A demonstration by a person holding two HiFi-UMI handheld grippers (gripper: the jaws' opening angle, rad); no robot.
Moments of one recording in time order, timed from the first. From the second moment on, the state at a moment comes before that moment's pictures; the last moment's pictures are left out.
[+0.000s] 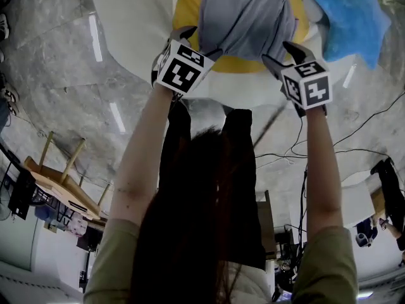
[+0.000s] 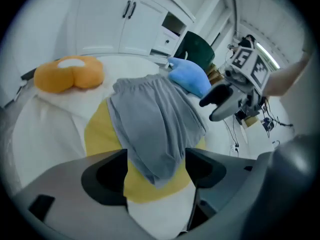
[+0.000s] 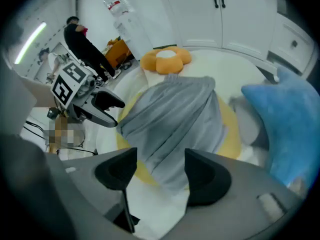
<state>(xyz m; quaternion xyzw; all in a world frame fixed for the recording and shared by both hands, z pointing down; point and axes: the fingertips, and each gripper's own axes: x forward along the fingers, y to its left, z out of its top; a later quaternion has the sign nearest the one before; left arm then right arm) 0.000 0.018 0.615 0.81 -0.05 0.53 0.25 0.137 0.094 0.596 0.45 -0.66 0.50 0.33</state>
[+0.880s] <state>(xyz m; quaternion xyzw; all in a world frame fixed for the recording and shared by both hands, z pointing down) -0.023 0.052 0.656 0.78 -0.10 0.56 0.28 0.103 0.136 0.634 0.55 -0.58 0.50 0.33</state>
